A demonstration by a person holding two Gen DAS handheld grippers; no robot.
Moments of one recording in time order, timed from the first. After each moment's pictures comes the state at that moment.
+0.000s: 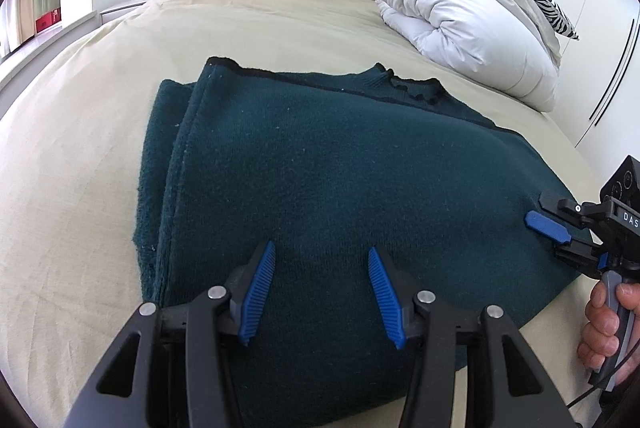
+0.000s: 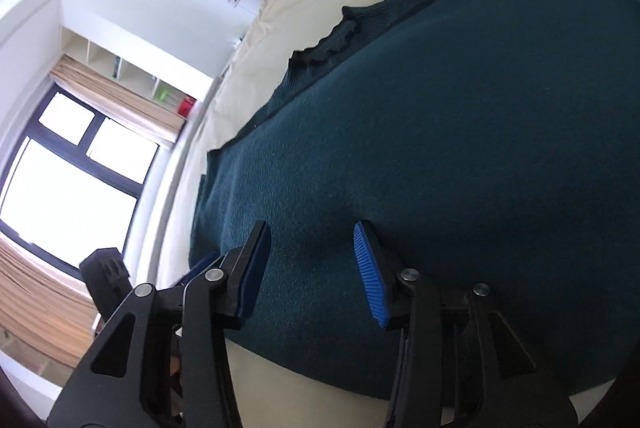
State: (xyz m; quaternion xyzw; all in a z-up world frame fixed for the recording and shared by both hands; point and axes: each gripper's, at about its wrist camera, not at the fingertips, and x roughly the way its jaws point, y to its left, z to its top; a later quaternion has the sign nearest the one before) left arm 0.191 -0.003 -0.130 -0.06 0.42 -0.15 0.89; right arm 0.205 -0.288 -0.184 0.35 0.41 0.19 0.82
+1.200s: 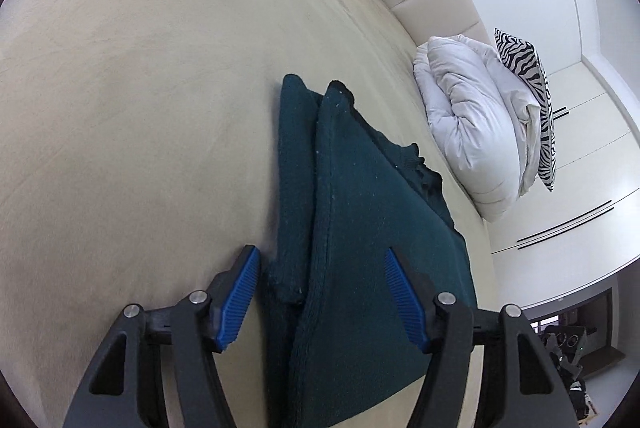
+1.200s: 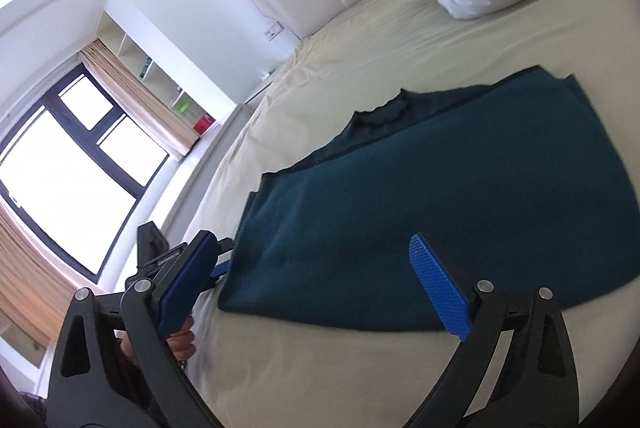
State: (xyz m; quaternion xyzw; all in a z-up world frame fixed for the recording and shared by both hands) left arm 0.229 0.125 -0.132 -0.35 0.47 -0.18 0.79; right arm 0.150 -0.278 -0.089 0.28 0.34 0.20 0.88
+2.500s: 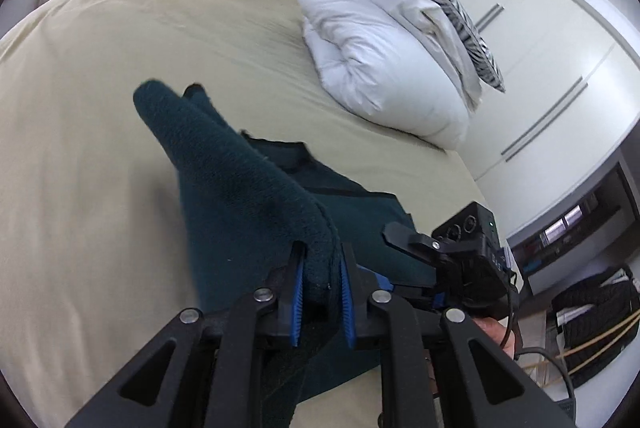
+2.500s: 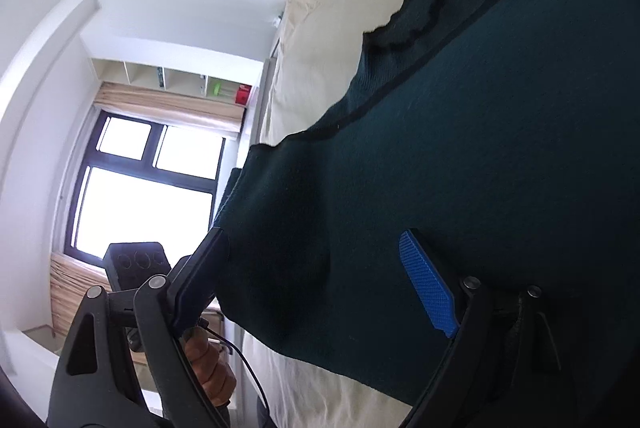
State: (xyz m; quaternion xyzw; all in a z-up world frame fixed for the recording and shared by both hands) left arm 0.236 -0.065 -0.021 -0.17 0.44 -0.31 0.83; right arm 0.301 -0.258 -0.176 0.46 0.44 0.29 0.72
